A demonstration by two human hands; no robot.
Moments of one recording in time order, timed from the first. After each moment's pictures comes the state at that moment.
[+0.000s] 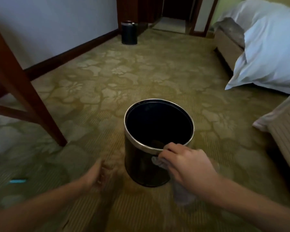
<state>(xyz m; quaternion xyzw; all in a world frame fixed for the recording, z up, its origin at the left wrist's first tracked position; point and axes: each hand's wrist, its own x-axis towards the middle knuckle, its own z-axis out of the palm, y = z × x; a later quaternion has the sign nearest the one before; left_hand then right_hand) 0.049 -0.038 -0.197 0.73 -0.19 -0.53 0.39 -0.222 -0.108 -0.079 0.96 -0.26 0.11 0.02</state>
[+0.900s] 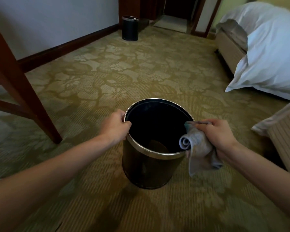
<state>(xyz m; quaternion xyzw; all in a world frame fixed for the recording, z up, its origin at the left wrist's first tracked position) 0.032 -0.125 -0.097 0.77 -0.44 -0.25 0.40 -0.238 -0.224 -0.080 0.59 -0.56 0.36 -0.45</state>
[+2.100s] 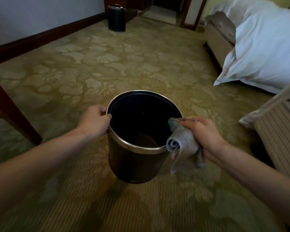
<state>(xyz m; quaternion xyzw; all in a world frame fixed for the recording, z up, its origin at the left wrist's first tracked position) 0.039 -0.131 -0.088 0.75 -0.35 -0.35 0.44 -0.223 -0.209 -0.080 0.57 -0.51 0.37 -0.52</state>
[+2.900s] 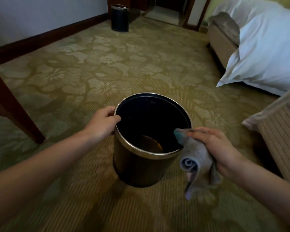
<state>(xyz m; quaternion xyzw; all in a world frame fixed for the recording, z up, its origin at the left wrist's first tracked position) 0.037 -0.134 -0.101 0.67 -0.38 -0.41 0.49 -0.252 -0.193 -0.083 0.57 -0.47 0.33 -0.59</state>
